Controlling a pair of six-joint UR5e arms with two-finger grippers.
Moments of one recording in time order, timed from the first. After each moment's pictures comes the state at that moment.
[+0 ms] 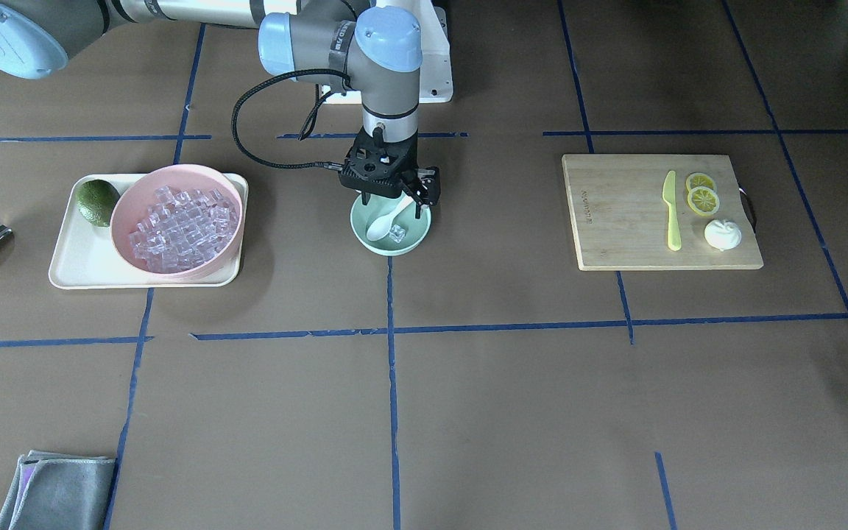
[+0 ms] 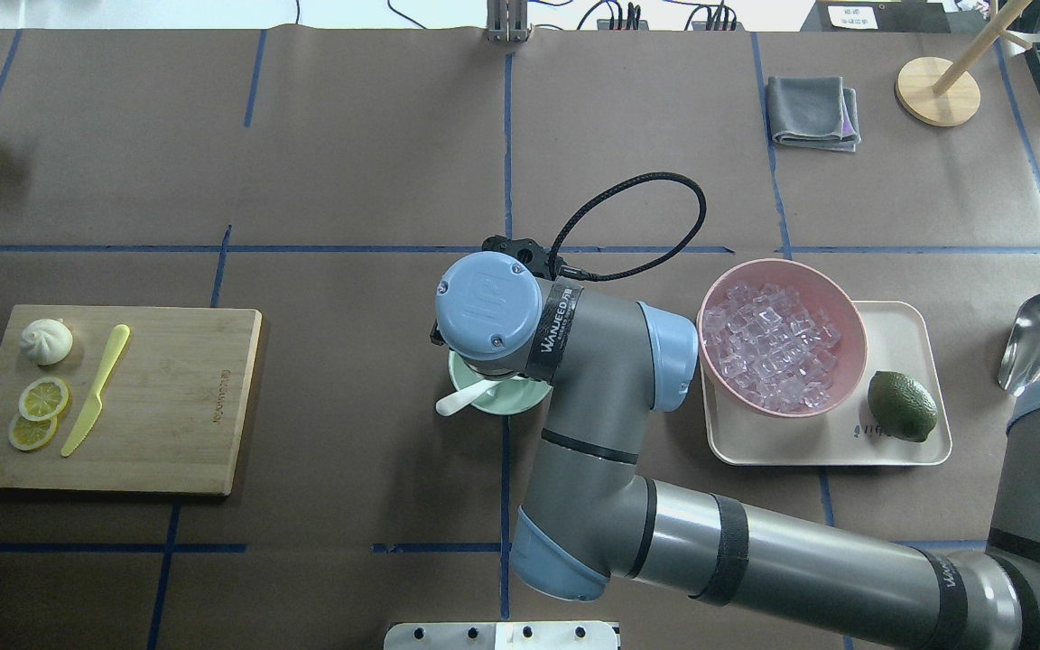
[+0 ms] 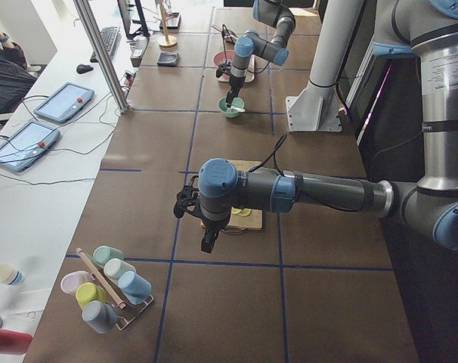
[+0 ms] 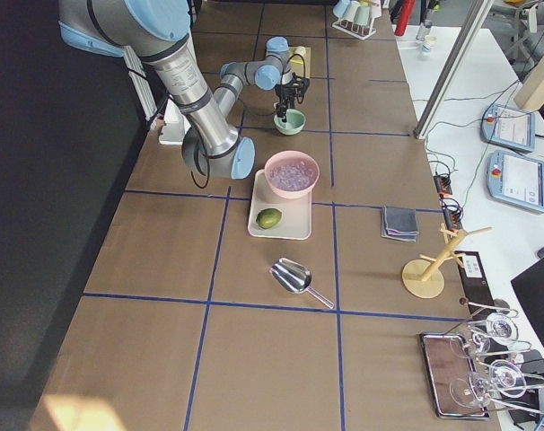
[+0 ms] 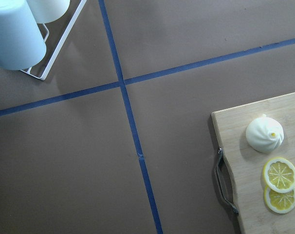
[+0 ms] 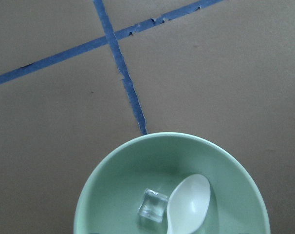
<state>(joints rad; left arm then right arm) -1.60 -1.41 -1.85 -1.56 -2.42 0.20 0.40 -0.73 1.57 -1.62 1.68 1.64</state>
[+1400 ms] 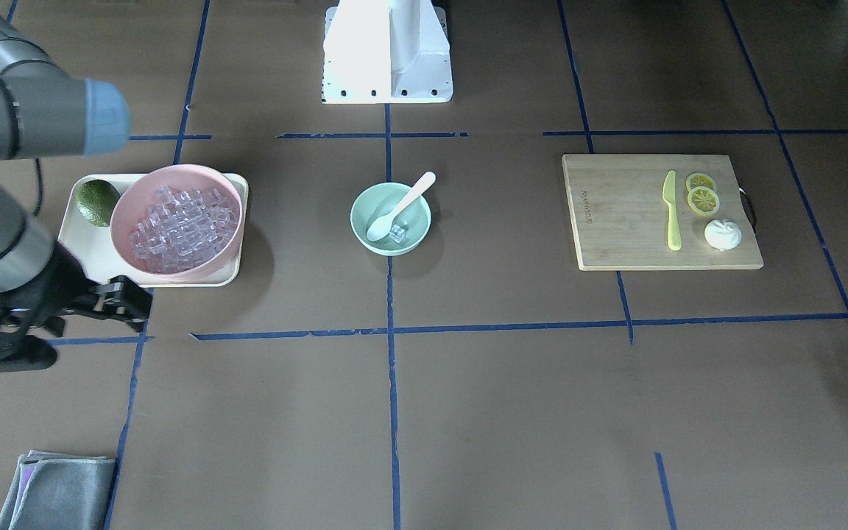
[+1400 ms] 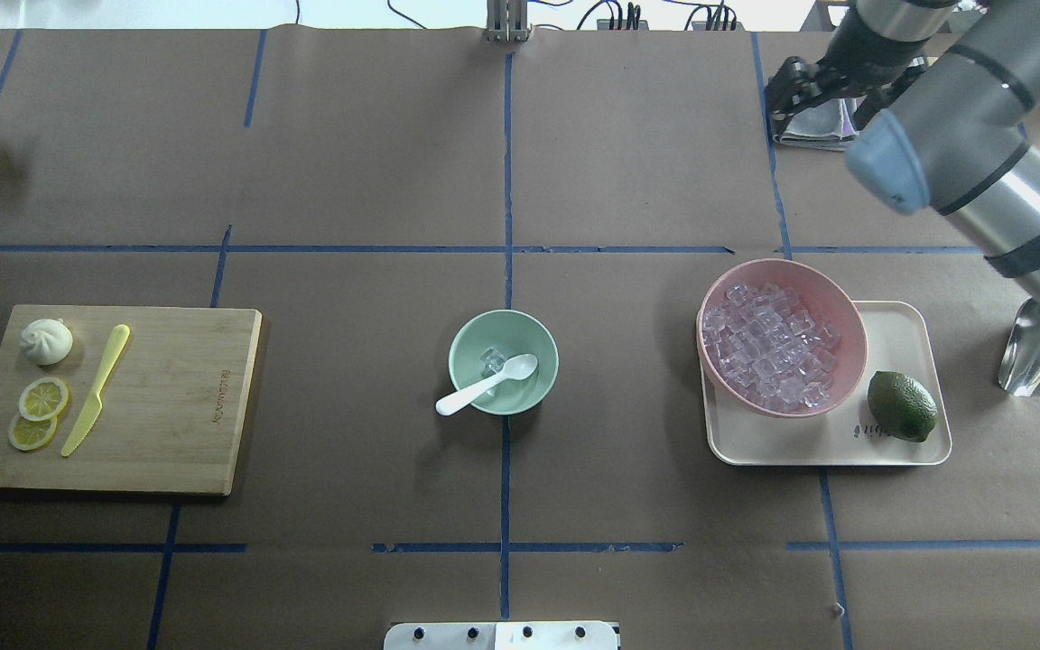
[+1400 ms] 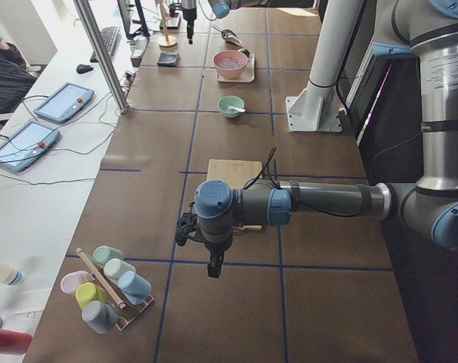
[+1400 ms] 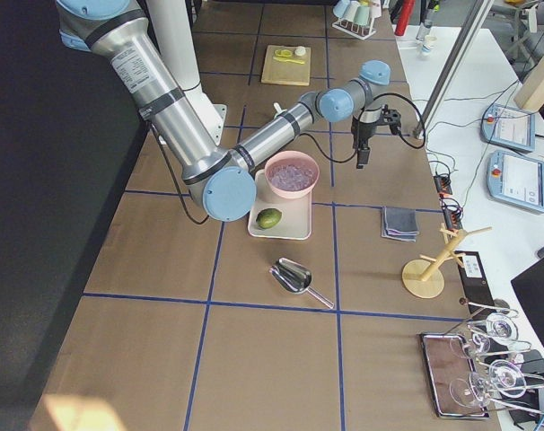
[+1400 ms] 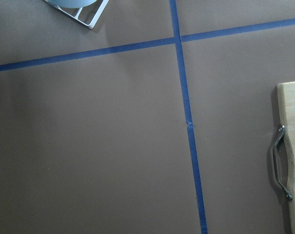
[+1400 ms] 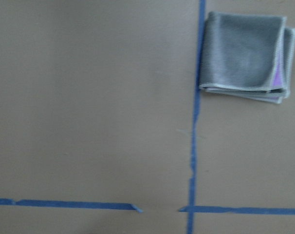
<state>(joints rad) -1.60 -1.41 -1.76 -1.51 -2.32 0.19 1.14 -1.00 1.58 -1.73 2.20 0.51</state>
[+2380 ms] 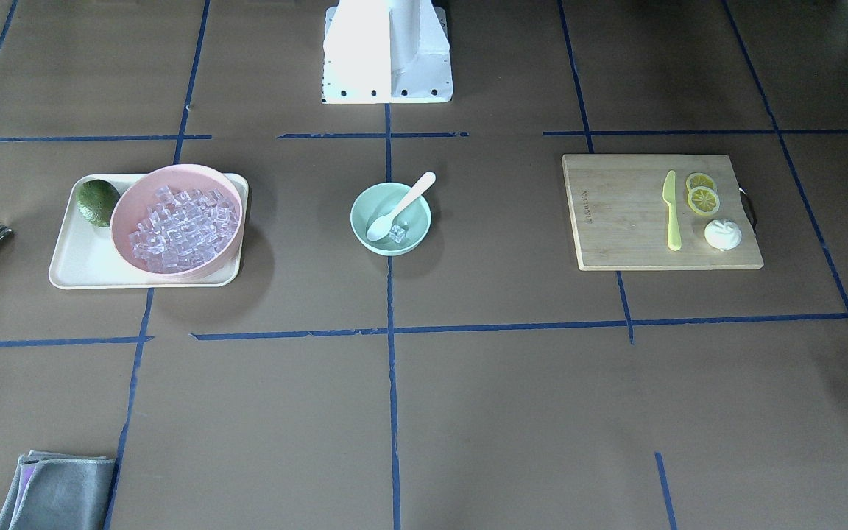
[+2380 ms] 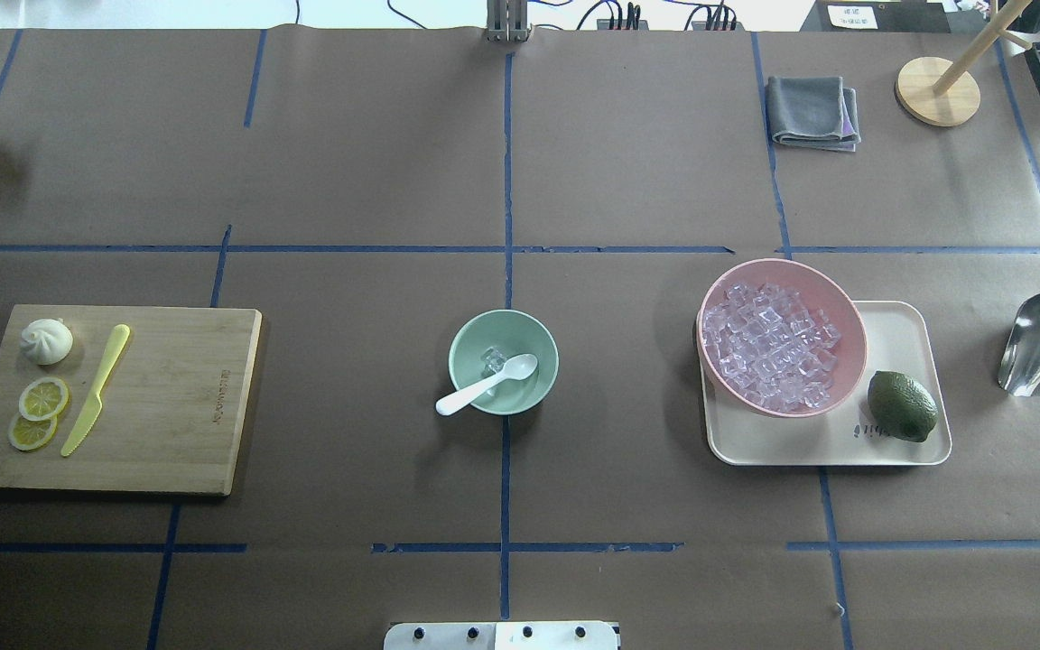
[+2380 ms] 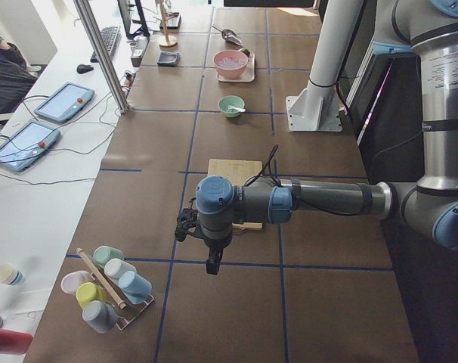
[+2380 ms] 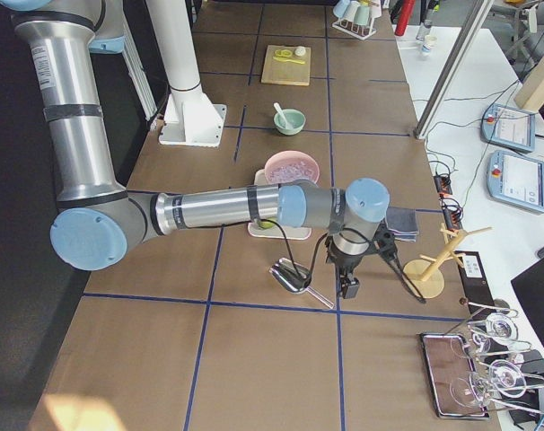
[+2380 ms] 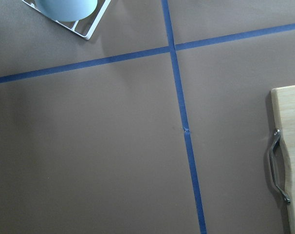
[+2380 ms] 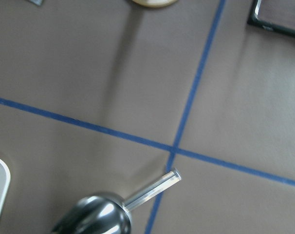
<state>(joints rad) -1.60 -1.41 -1.77 -1.55 -2.32 0.19 1.59 -1.46 1.58 -1.76 2.27 -0.27</state>
